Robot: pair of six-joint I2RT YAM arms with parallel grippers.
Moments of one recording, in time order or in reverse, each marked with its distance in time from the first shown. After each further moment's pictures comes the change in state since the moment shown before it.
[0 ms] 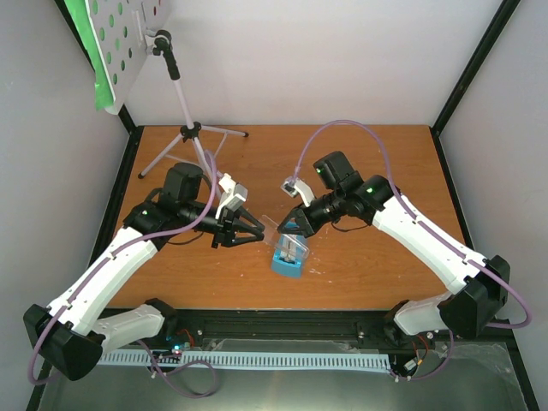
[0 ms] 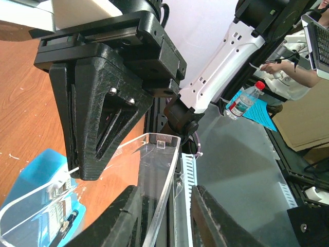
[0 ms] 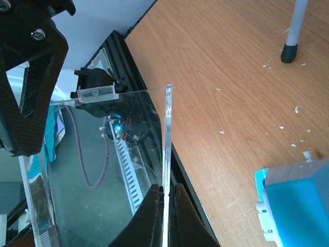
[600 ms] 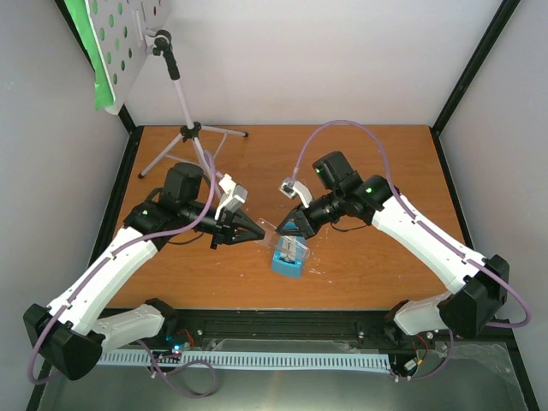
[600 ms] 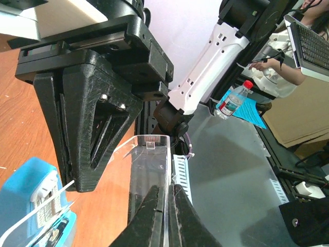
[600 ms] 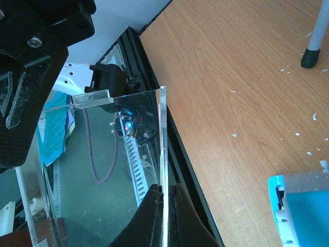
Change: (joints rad) left arm -0.006 0.000 0.000 0.007 0.041 0.014; right arm 0.002 0.003 0.000 0.004 -0.046 -0.032
